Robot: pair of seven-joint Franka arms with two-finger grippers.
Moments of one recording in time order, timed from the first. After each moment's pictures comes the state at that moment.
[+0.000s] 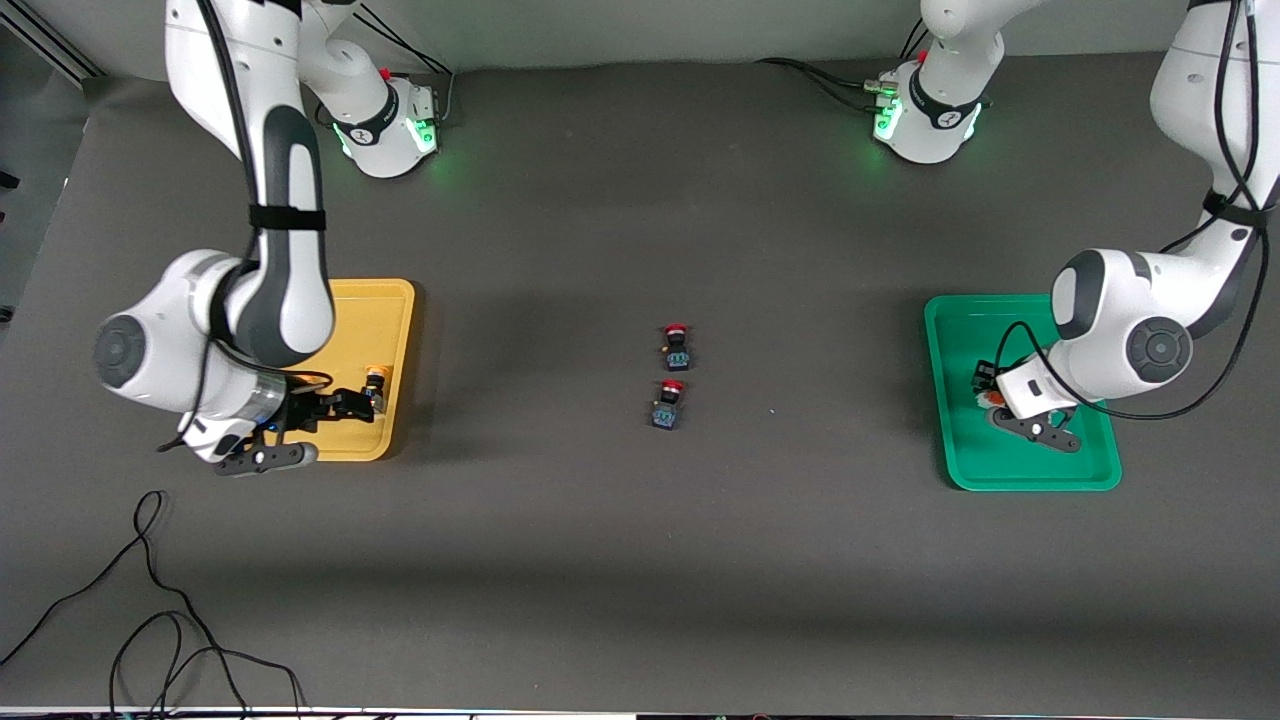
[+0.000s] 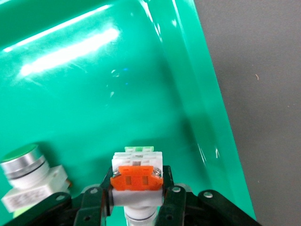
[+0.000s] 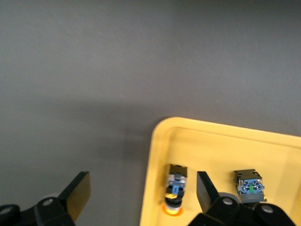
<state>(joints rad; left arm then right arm) 0.47 0.48 -0.42 -2.11 0.23 2.38 0.27 0.96 0.57 -1.03 -1.81 0.68 1.97 -0.44</state>
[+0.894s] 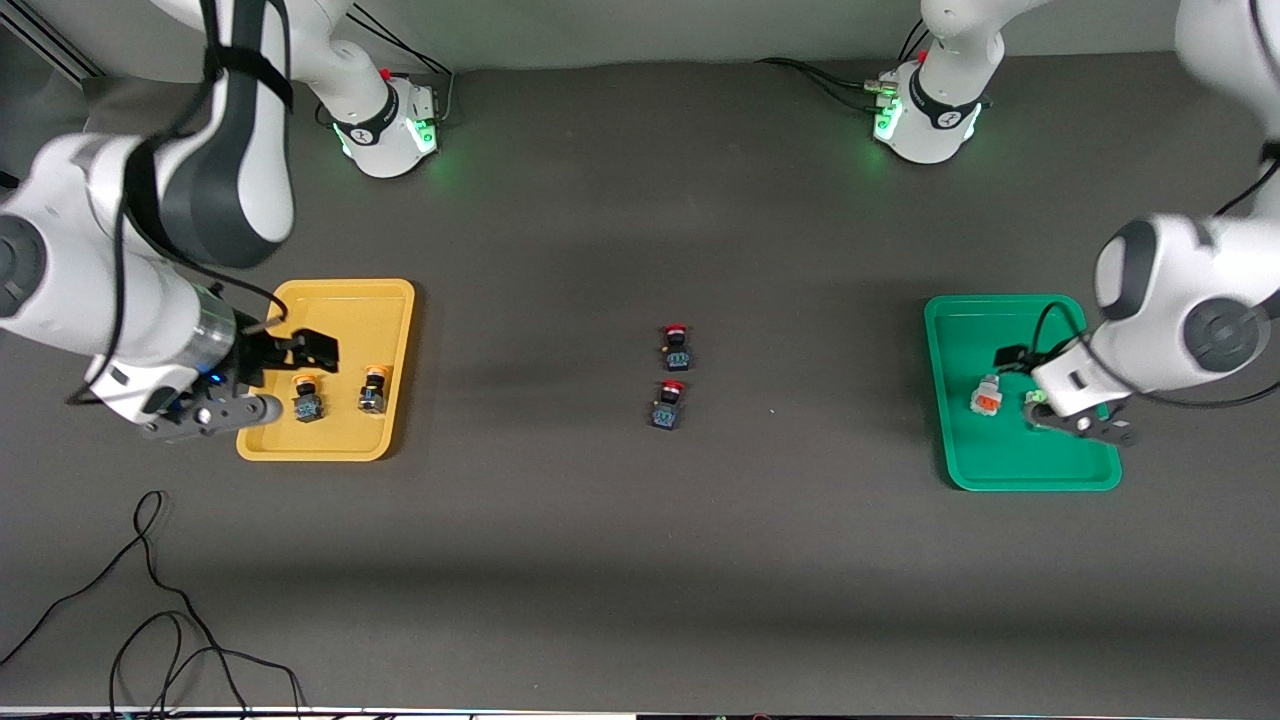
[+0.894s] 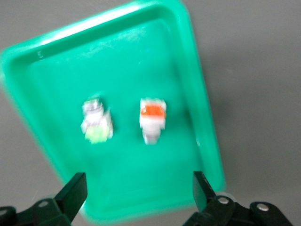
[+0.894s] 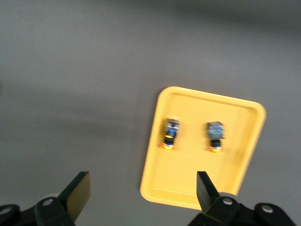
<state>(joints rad) 0.46 0.21 -0.50 -1.91 0.19 1.86 0.17 1.15 0.44 -1.23 -1.58 0.37 1.62 -0.27</state>
